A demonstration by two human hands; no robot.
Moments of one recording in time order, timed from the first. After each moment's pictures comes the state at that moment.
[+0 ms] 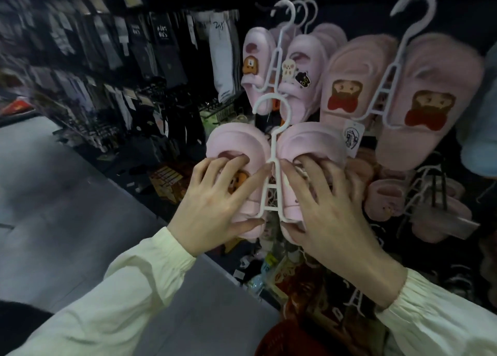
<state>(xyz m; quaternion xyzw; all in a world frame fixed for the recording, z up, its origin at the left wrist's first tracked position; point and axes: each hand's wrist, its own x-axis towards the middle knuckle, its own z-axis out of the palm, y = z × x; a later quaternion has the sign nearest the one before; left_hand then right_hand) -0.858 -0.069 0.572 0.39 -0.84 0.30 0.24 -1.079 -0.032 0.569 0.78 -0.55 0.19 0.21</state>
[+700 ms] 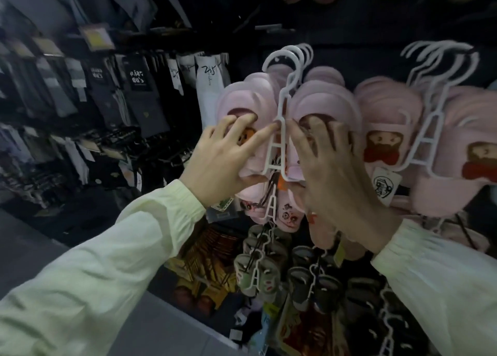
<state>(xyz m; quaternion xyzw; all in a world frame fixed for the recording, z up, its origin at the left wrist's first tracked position) -0.819 -0.282 0.648 0.33 -0.86 0.30 0.25 -1.016 -0.190 0.644 0.68 -0.63 0.17 0.34</state>
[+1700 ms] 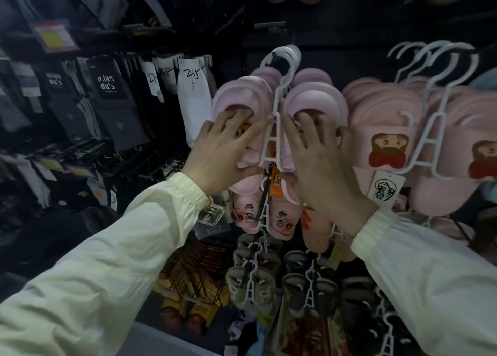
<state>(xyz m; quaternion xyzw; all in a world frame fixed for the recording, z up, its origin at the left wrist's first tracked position) -0.829 -0.363 0.643 0.29 -0.88 0.27 0.28 -1.009 -0.250 0.634 0.62 -0.69 0.13 0.36</state>
